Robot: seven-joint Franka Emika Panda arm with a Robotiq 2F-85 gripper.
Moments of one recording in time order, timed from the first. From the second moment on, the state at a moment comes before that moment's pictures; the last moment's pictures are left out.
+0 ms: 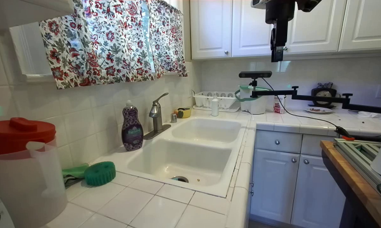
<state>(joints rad) 0.01 -0.61 0.00 -2.50 -0.03 1.88 0.00</state>
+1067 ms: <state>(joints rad) 0.01 -0.60 0.00 -2.49 -0.04 1.97 0.00</state>
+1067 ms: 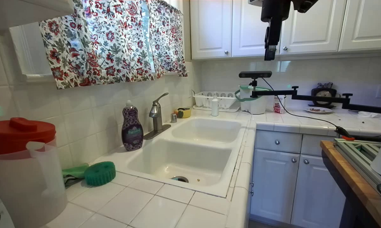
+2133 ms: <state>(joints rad) 0.03 -0.14 0.04 -2.12 -0.13 2.26 -0.13</state>
